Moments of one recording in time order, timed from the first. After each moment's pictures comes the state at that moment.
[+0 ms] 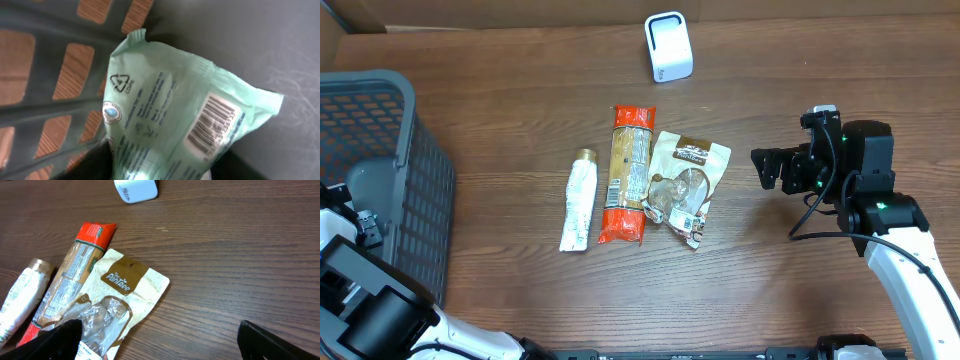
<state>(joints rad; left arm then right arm) 0.93 1.93 1.25 -0.44 -0.25 0.47 0.05 1.23 0.83 -0.36 -0.36 0.08</state>
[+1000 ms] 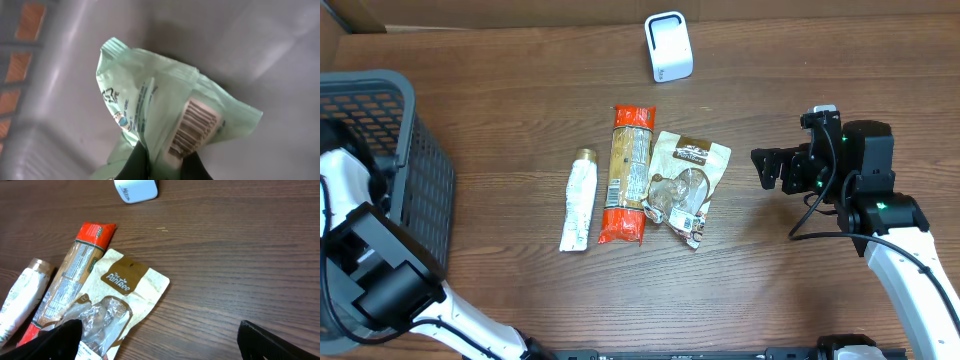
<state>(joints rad) 0.71 2.03 1.61 -0.96 -0.25 0.05 0.05 1.23 0.83 -0.36 -0.36 0.08</state>
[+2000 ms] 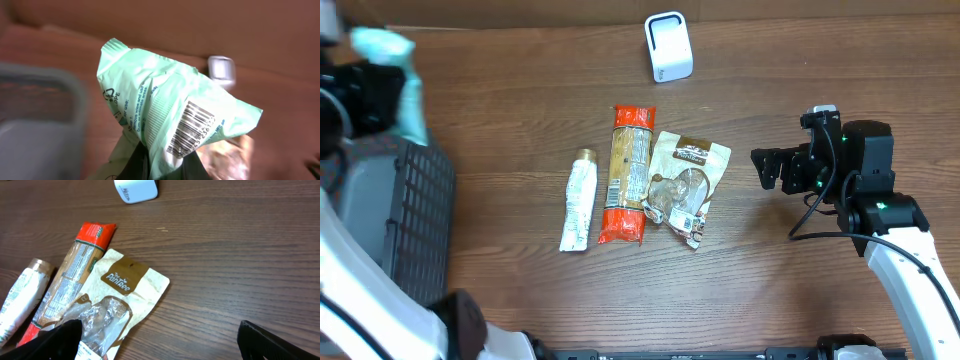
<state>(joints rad) 0.47 1.69 2.60 -1.68 0.53 0.13 0.05 1.23 0.83 -0.36 -0.36 0.08</state>
